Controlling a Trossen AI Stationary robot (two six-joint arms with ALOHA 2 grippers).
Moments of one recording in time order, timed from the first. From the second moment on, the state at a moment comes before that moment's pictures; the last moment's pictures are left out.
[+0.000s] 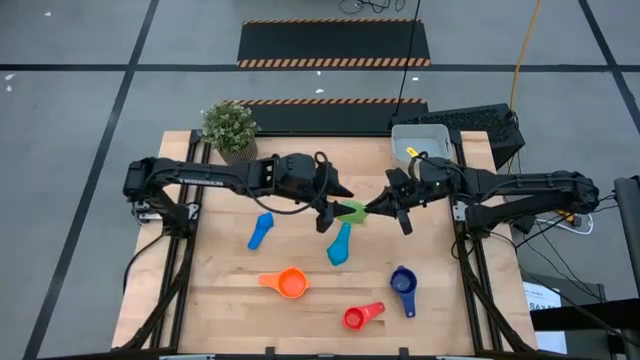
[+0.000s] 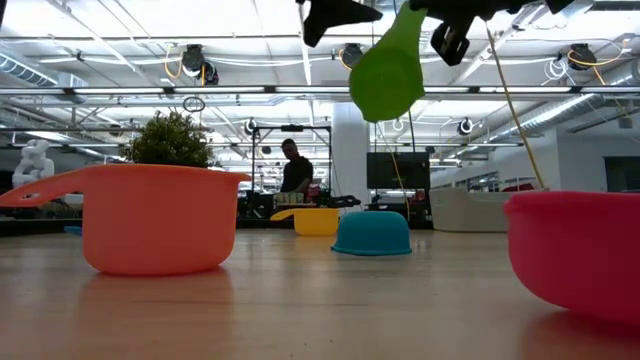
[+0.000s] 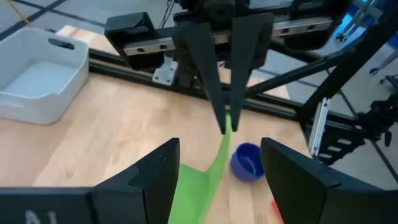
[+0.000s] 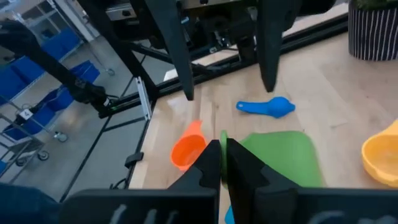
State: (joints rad) left arm 0.02 1.66 1.45 -0.18 0.13 -0.24; right arm -0.08 0.97 0.77 -0.11 -0.29 0.38
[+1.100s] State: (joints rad) left arm 0.03 1.77 1.45 -0.04 0.11 -0.23; right arm -0.11 0.96 0.77 -0.10 -0.23 0.37
